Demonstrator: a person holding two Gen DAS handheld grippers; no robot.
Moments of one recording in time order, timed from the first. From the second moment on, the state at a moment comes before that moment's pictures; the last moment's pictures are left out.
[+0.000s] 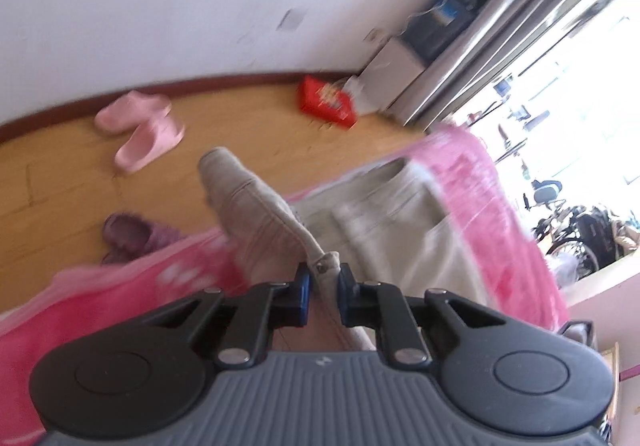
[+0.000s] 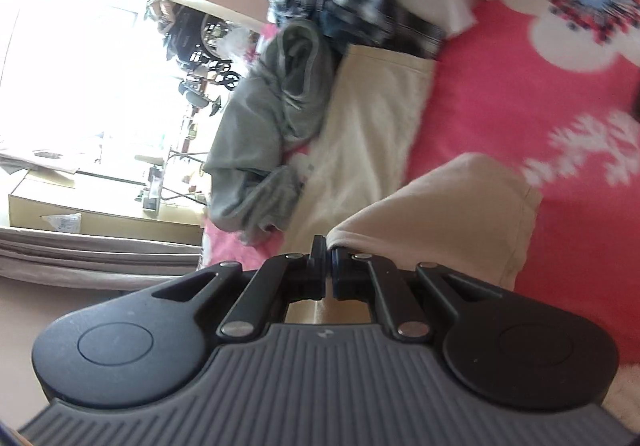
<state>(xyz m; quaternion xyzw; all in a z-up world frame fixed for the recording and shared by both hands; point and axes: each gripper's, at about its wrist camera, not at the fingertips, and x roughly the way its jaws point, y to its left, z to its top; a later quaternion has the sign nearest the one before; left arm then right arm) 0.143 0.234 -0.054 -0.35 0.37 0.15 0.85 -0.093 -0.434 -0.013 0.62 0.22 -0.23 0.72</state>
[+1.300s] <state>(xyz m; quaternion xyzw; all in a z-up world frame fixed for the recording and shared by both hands) 0.459 0.077 -0.106 -0.26 0.46 0.15 0.83 0.150 -0.581 -0.178 0.71 0.27 -0.23 0.61</state>
